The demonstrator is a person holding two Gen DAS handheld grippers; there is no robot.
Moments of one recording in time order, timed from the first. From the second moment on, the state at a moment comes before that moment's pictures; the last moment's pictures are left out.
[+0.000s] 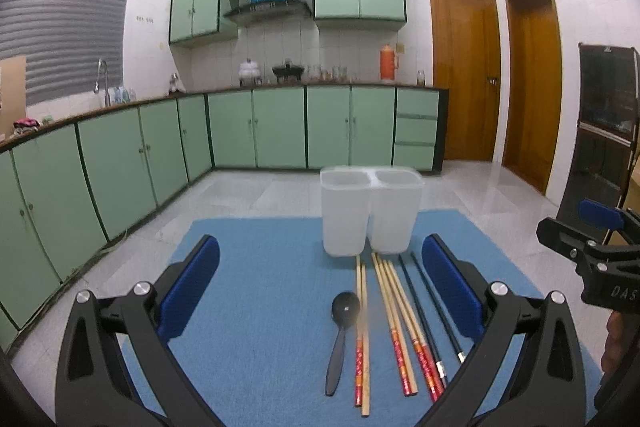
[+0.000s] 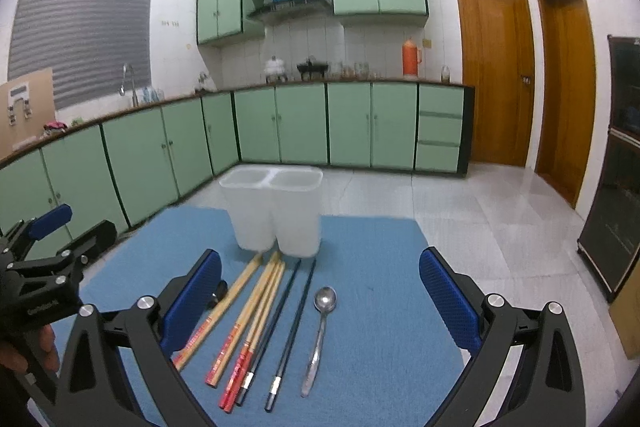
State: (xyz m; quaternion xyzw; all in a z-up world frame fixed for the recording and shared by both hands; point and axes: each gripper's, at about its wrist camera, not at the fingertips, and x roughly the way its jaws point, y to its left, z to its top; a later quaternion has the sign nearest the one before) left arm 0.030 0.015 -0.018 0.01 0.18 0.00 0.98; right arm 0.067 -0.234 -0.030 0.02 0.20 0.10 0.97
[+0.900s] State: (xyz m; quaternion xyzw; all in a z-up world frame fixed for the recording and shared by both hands) left arm 0.183 0.022 -0.133 -0.03 0.46 -0.04 0.89; right arm 0.187 -0.227 -0.116 0.04 0.40 0.12 0.91
